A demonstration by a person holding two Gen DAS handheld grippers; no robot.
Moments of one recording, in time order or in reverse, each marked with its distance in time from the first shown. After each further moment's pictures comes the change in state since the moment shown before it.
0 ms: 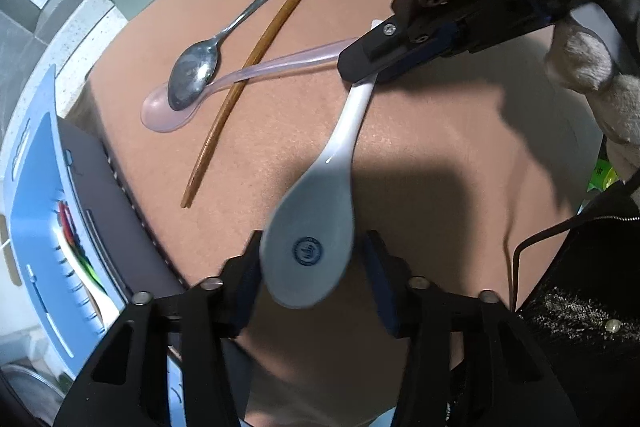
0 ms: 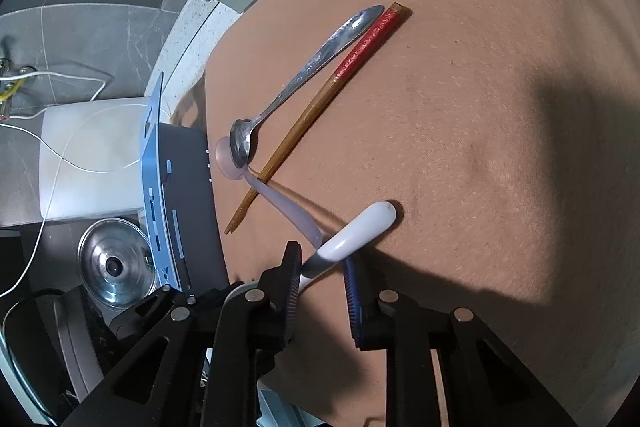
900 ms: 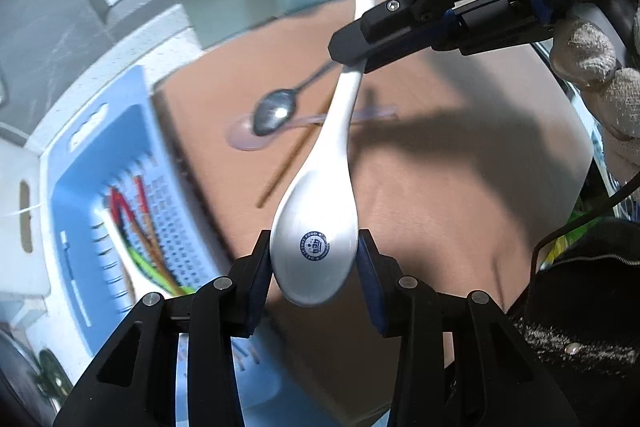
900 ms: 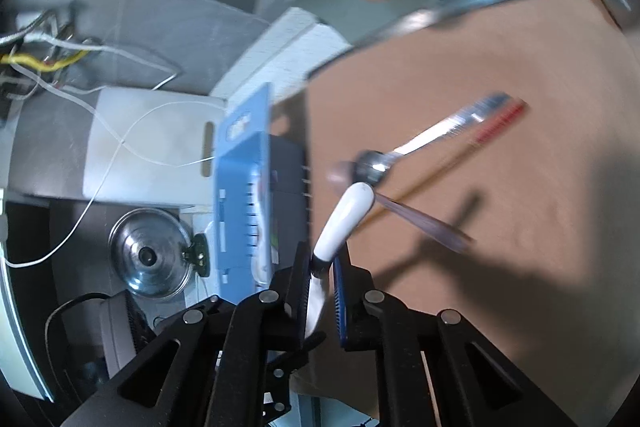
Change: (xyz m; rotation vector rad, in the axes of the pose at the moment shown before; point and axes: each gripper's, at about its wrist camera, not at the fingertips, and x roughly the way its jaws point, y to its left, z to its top) left arm -0.081 0.028 -0.065 -0.137 -0.227 0.023; right arm -0.034 0.100 0.002 -0.164 -0.069 0.097
